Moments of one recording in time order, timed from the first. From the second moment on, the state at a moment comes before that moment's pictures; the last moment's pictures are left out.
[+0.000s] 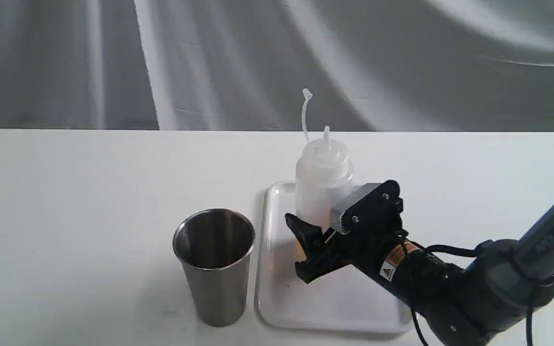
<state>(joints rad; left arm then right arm) -0.02 0.00 0.00 -0.01 0.27 0.04 0.24 2.23 -0.85 -0.26 -1.15 -0.05</state>
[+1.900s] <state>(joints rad) -0.02 0.00 0.00 -0.01 0.27 0.04 0.25 2.28 -0.82 -0.19 -1.22 -0.07</state>
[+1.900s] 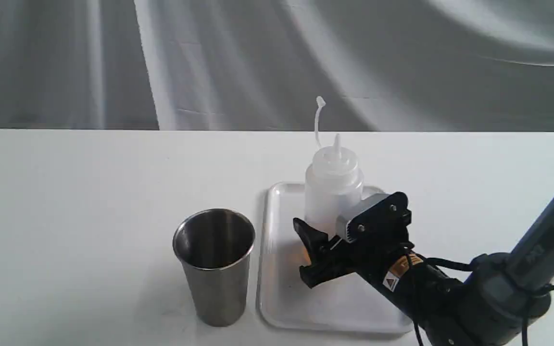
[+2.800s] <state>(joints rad) -0.02 0.00 0.00 -0.01 0.27 0.04 0.25 2.22 -0.74 -0.19 -1.21 -0.02</state>
